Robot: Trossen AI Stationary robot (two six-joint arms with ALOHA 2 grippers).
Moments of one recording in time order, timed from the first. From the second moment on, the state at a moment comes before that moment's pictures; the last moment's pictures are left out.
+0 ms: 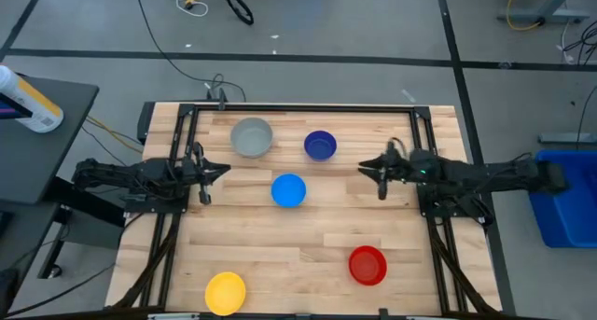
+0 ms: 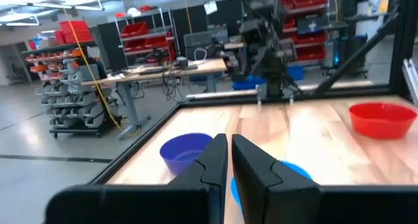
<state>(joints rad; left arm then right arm) -0.14 0.02 0.09 -0.02 -0.42 0.15 -0.14 0.74 0.29 0.12 0.07 0.13</state>
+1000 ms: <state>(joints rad) -0.14 0.02 0.09 -0.23 -0.52 0.00 -0.34 1.86 1.19 -0.41 -0.12 -0.18</state>
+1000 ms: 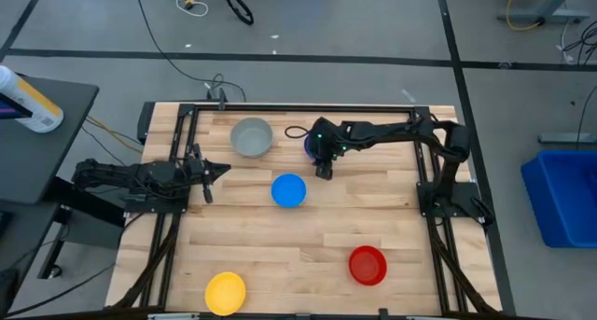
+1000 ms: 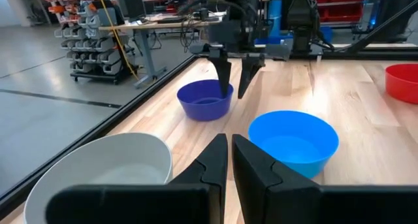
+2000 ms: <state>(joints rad) -0.14 0.02 0.09 -0.23 -0.56 0.00 -0.22 1.92 1.47 -0.29 0.01 -0.22</state>
